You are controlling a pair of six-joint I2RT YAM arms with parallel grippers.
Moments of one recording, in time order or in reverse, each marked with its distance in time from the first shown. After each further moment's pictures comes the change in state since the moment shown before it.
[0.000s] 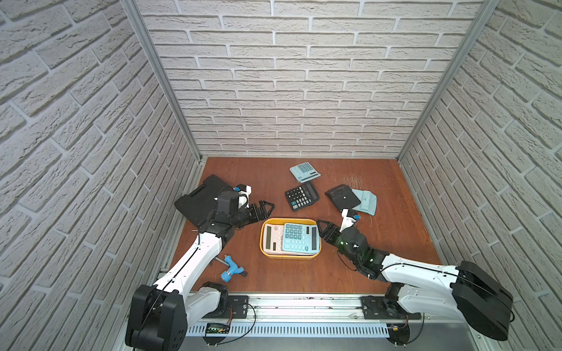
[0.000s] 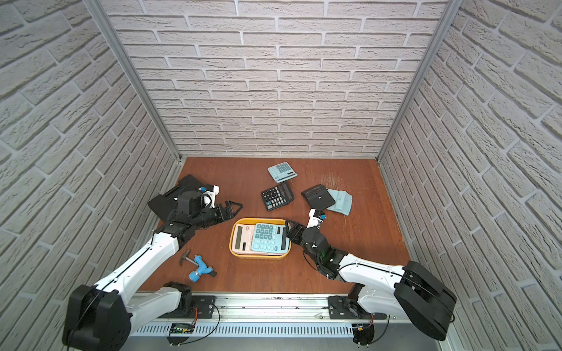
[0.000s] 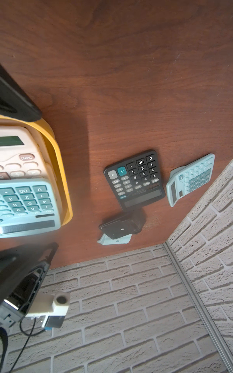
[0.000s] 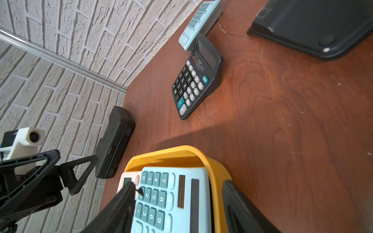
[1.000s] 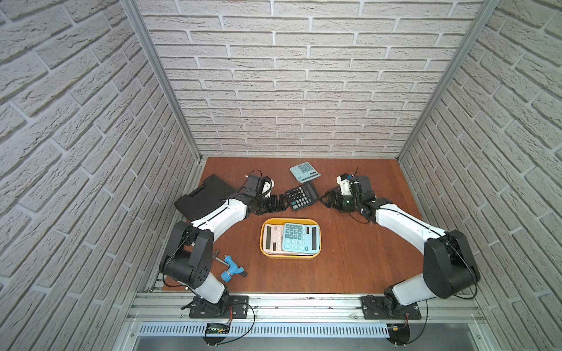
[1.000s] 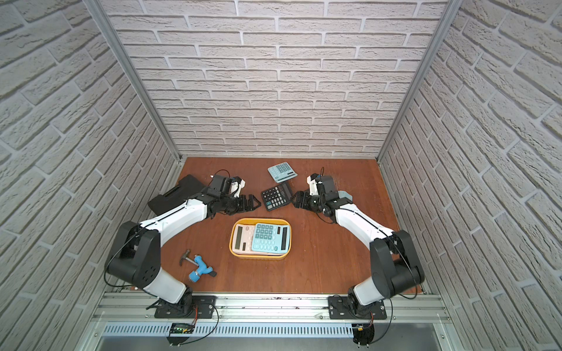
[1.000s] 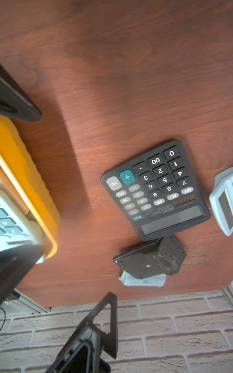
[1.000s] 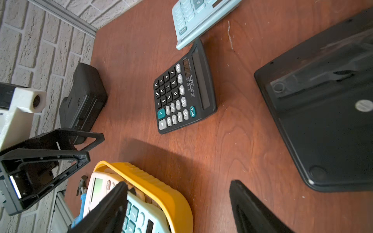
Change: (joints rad) left arm -0.114 0.492 0.348 -0.129 -0.062 0.134; right arm -0.535 0.440 0.650 -0.589 -0.723 -0.552
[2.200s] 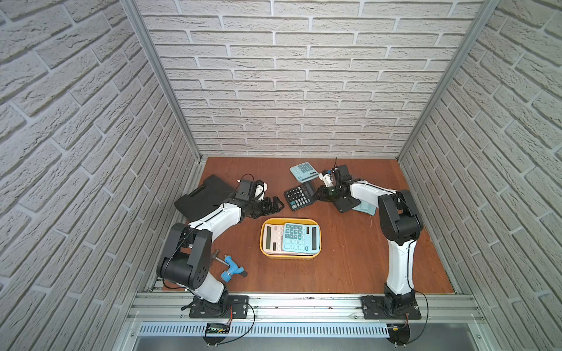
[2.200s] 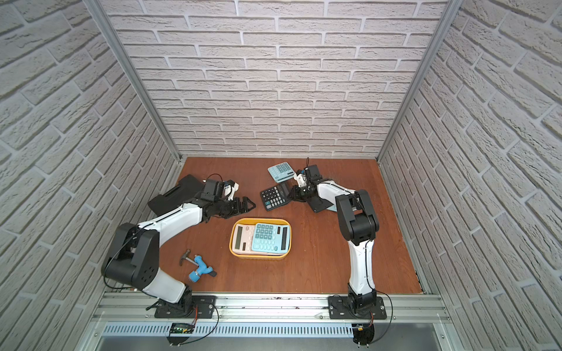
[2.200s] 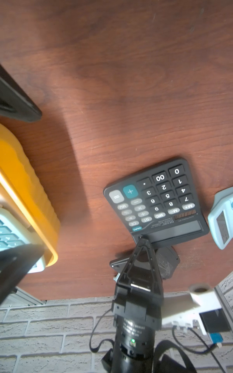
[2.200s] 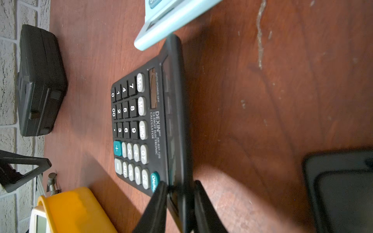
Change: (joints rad) left arm 0.066 -0.036 -0.097 0.068 0.064 -0.010; right arm -0.029 0.547 0.449 -0.130 -0.142 -0.194
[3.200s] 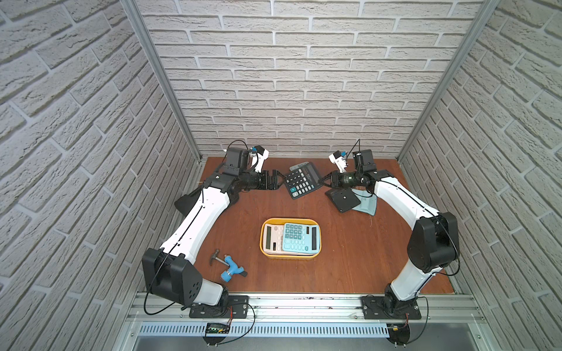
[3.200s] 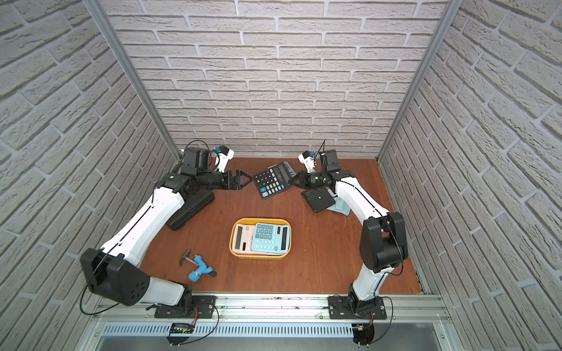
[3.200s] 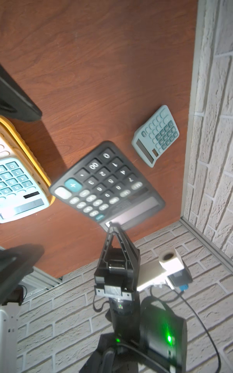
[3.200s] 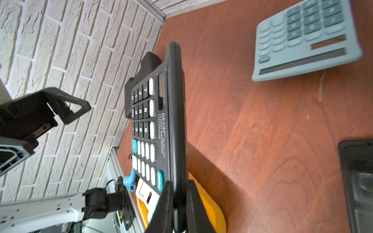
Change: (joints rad) left arm 0.000 -0.095 0.530 -0.435 0.068 0.217; right arm -0.048 -0.388 -0.029 -0.146 -0.285 -0.003
